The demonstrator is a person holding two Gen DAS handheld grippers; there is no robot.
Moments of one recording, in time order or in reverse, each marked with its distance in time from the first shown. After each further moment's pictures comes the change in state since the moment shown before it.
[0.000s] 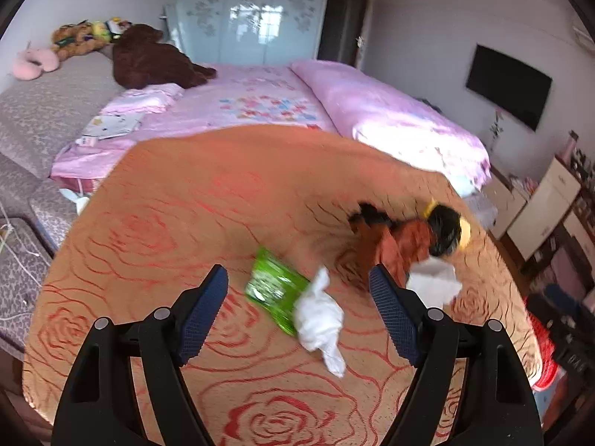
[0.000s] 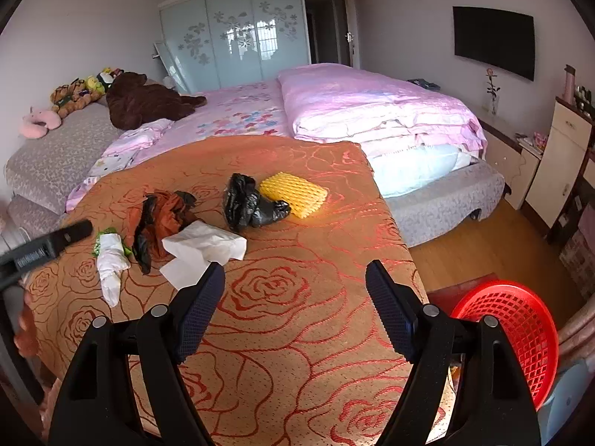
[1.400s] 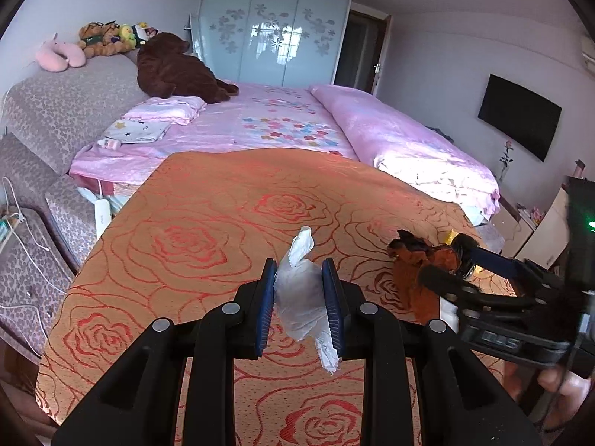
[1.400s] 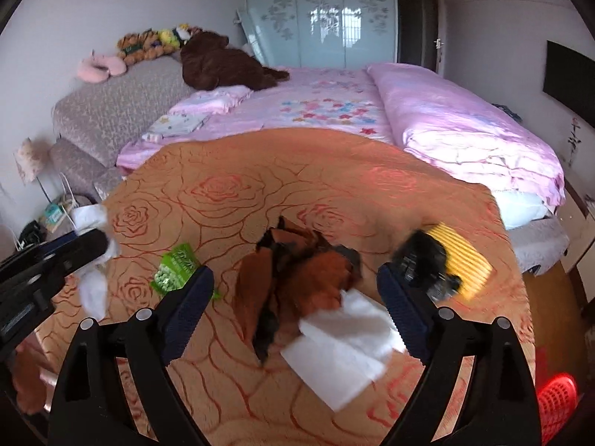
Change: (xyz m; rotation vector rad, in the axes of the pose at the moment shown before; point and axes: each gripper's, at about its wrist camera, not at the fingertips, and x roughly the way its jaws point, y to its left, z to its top) left arm -0.027 0.049 0.003 -0.086 -0.108 0.029; right arm 0.080 0.133 0.049 -0.248 0.080 0.211
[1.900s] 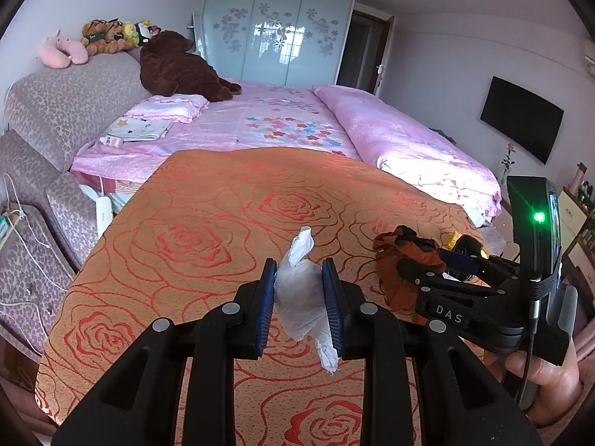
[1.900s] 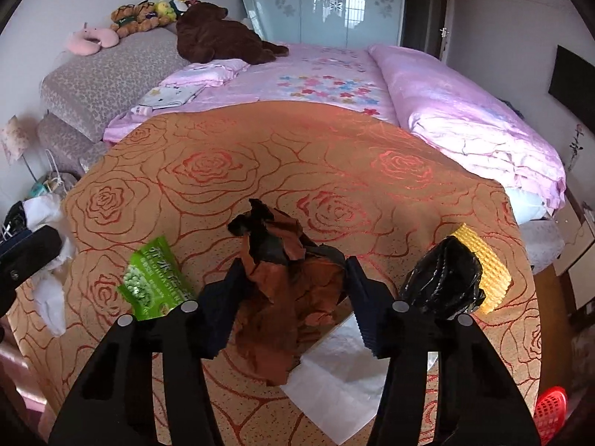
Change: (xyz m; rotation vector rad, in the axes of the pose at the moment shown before) left arm 0.000 0.003 -0.001 -0.008 -0.002 0.004; right arm 0.034 0.006 0.003 -0.033 0.083 -0.031
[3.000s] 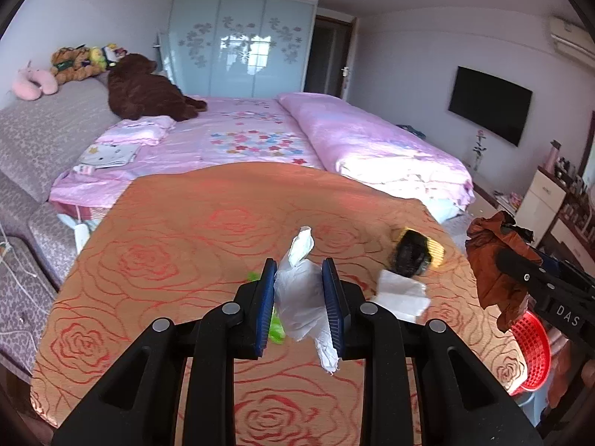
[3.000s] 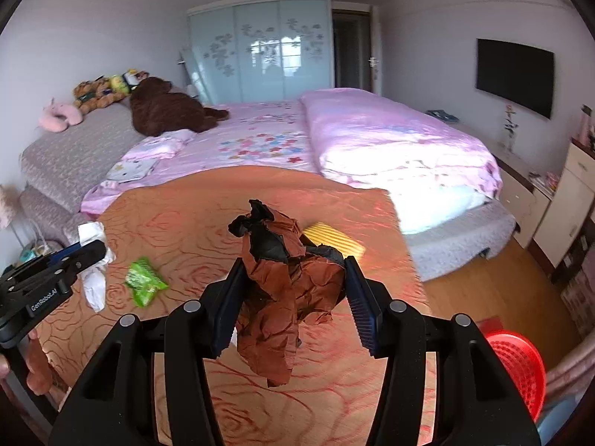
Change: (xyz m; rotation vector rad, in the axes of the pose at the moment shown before) left arm -0.021 -0.056 -0.003 0.109 -0.033 -0.092; right arm -0.144 -0.077 -0.052 0.196 -0.224 -0.160
